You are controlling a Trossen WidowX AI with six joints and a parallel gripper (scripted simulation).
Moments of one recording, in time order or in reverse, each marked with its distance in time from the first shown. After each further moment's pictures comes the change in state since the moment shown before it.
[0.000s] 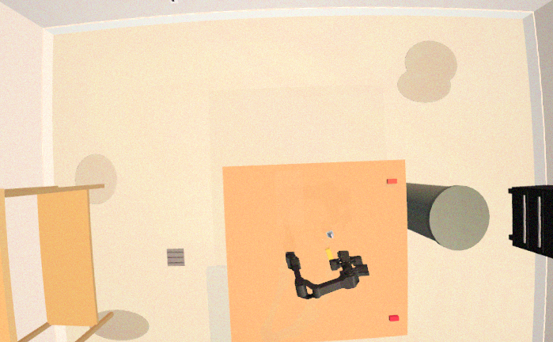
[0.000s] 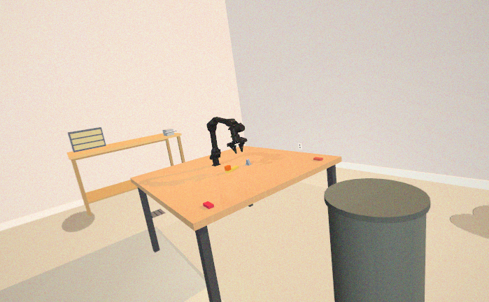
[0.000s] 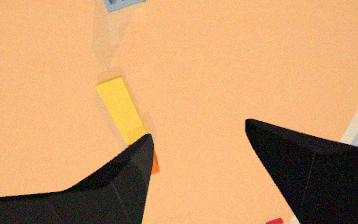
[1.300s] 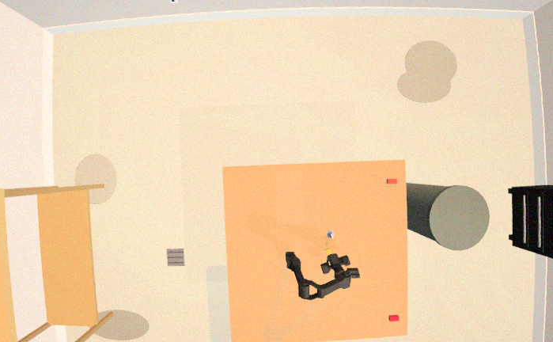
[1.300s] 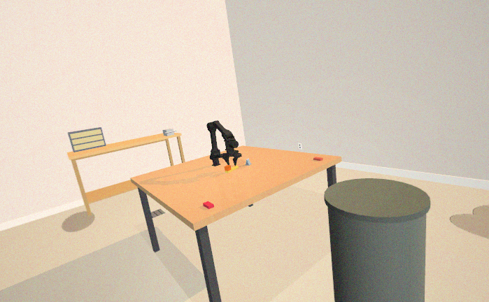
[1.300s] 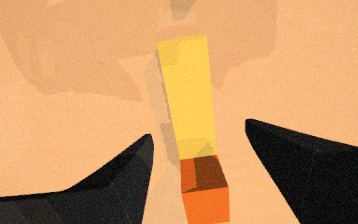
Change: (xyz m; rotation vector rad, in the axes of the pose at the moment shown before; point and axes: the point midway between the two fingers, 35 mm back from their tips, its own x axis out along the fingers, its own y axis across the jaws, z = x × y) arm 0.087 0.076 -0.035 -0.111 -0.106 0.224
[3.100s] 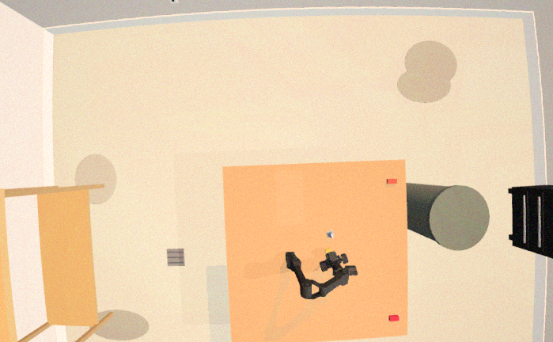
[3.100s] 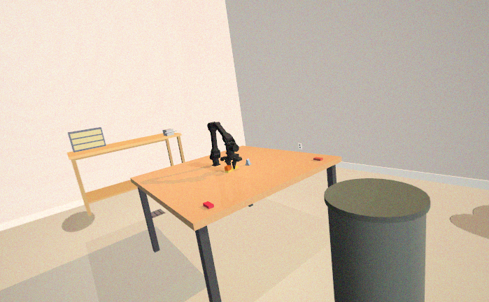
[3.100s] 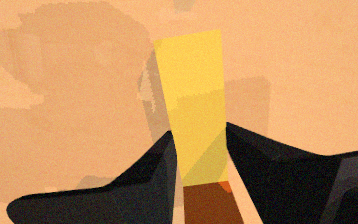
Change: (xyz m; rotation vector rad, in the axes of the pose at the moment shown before) arm 0.029 0.001 0.001 0.000 -0.002 0.004
